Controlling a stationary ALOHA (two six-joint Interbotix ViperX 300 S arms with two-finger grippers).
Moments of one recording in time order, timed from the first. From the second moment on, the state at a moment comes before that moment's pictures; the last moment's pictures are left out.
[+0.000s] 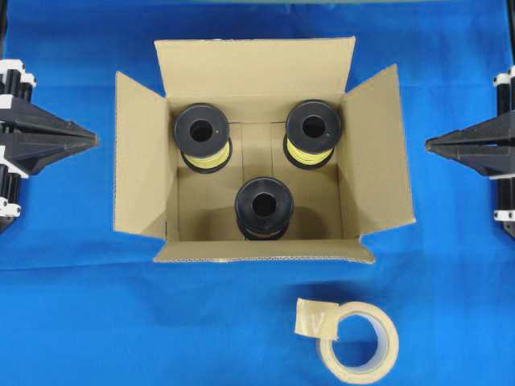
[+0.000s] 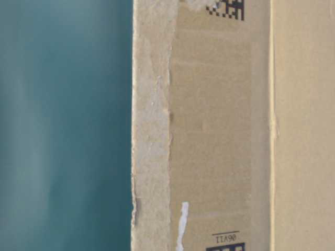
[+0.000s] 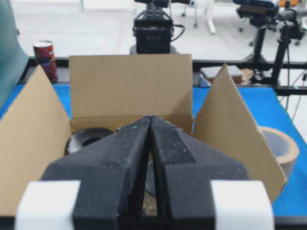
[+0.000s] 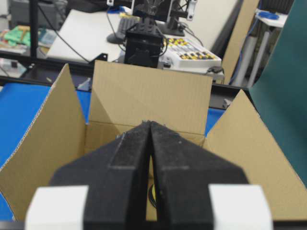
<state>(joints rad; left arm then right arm) 0.00 -0.96 1.17 0.00 -0.30 0.00 0.00 -0.96 1.17 0.00 -0.29 0.00</state>
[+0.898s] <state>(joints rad) 0.01 -1.08 1.25 -0.03 0.22 0.00 0.00 -1.00 1.20 0.02 0.24 0.03</state>
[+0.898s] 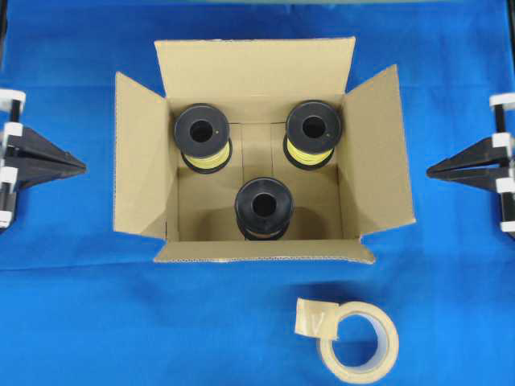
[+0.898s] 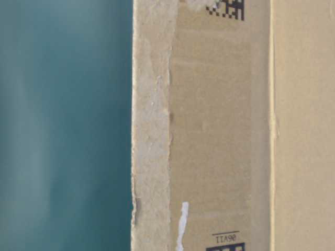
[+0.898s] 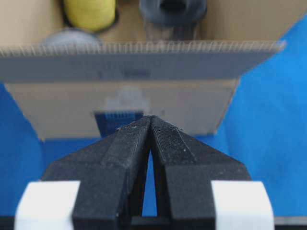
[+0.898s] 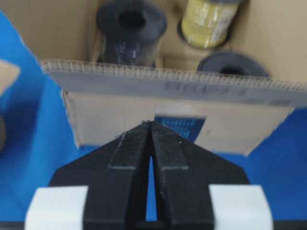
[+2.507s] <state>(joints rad) 0.02 -0.23 0.96 -0.03 -0.38 0.05 -0.04 -0.28 1.01 0.05 -0.37 0.03</state>
